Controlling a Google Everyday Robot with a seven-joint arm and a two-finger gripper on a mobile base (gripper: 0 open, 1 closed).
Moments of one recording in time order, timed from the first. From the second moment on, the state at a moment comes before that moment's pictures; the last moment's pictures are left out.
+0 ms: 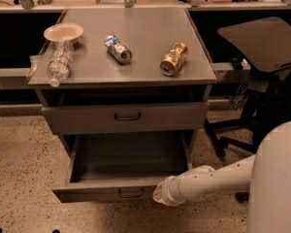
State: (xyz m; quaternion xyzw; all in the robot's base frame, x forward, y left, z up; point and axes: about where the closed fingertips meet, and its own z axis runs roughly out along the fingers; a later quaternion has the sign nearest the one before) arm 0.472 -0.067 0.396 -0.65 0.72 0.08 0.24
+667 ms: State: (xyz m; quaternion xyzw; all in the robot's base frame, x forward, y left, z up) arm 0.476 -0.066 0.395 -0.64 0.72 0.09 0.24
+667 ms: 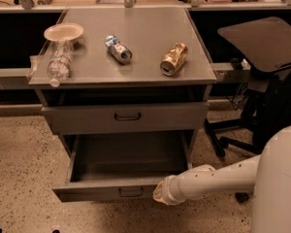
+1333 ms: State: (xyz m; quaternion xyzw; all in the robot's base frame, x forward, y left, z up) arm 0.480 -0.066 0.396 -0.65 0.72 0.09 0.23
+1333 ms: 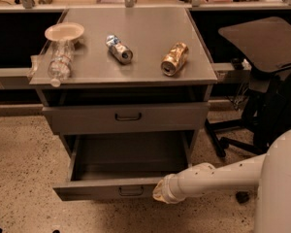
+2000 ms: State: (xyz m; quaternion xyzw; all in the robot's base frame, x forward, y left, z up) arm 0.488 -0.066 0.398 -0.65 0.72 0.10 0.23
